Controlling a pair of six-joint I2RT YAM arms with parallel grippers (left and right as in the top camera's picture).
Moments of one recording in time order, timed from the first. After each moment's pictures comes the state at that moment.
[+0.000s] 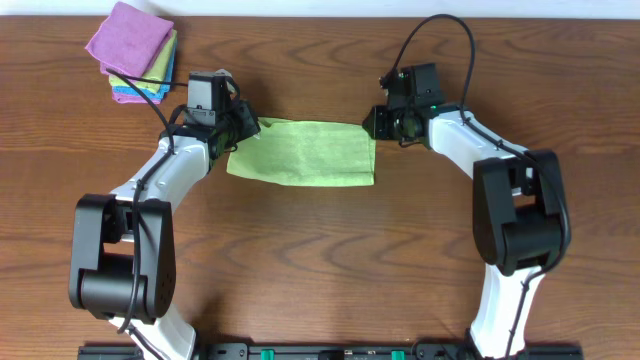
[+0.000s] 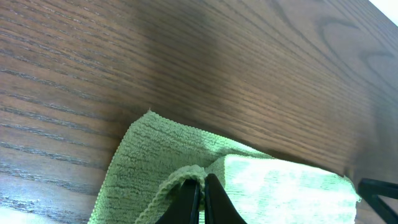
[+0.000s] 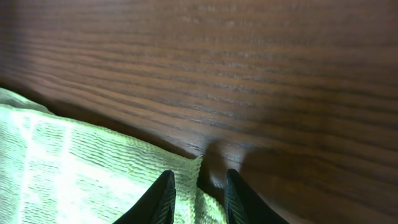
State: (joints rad) left arm -0.13 1.84 1.12 -0.14 0.22 -0.53; right arm 0.22 2.13 1.38 -0.27 -0.36 0.27
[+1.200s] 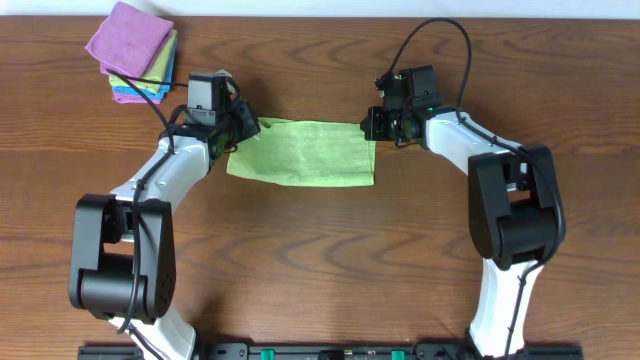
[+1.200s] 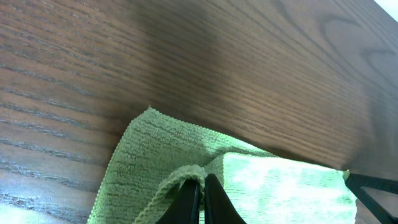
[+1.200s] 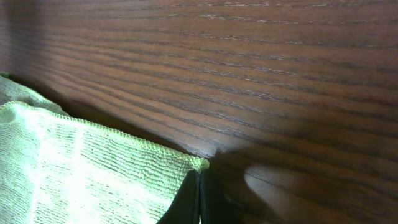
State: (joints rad) left arm -0.13 1.84 1.12 -0.15 0.23 -0.53; right arm 0.22 2.17 1.38 -0.23 -0.44 0.27
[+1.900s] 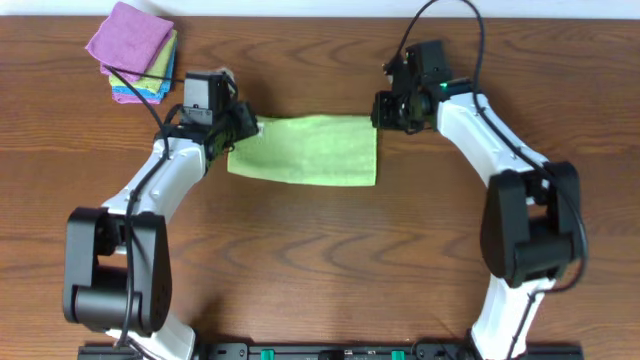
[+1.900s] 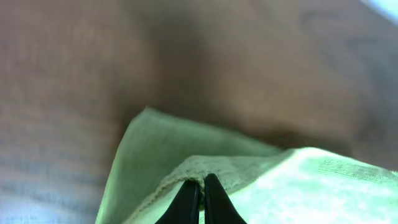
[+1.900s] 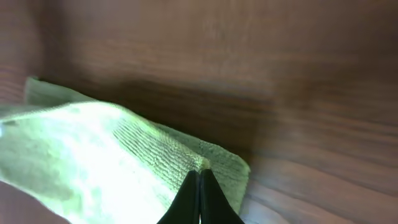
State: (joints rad) left arm -0.13 1.78 1.12 -0.17 0.23 -0.45; right arm 0.22 2.03 1.53 -0.57 -0.33 0.27
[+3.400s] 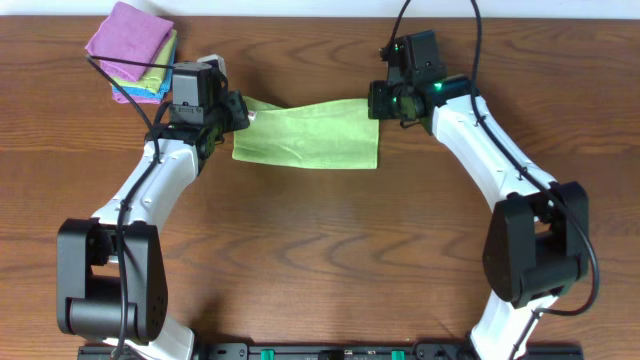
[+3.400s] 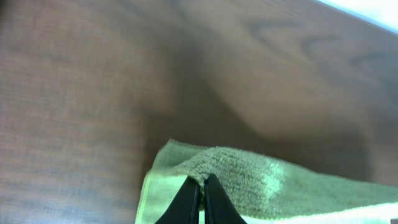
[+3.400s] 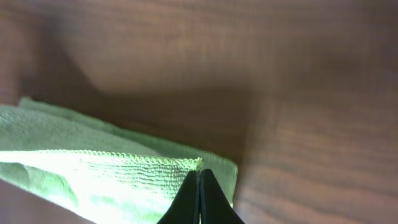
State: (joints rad) left arm -0.10 1.74 1.12 -0.19 0.17 -0.35; right arm 0.29 1.96 1.54 -0.61 -0.14 0.27
